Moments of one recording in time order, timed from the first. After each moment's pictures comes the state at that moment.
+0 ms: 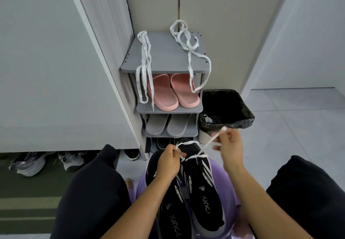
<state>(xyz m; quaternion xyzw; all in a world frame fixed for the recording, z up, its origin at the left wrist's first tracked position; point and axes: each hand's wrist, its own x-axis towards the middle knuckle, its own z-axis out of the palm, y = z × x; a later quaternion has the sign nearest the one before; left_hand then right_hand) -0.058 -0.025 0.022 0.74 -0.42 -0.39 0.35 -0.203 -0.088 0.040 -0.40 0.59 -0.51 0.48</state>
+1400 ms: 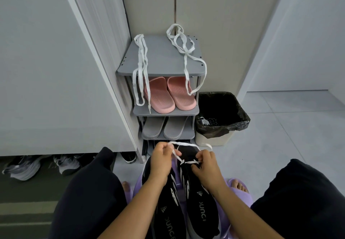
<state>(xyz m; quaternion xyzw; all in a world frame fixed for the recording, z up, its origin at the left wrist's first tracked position) -0.055 -0.029 0.031 0.69 -0.31 -0.42 0.50 -0.194 -0.048 -0.002 -0.69 0.59 -0.22 0.37</state>
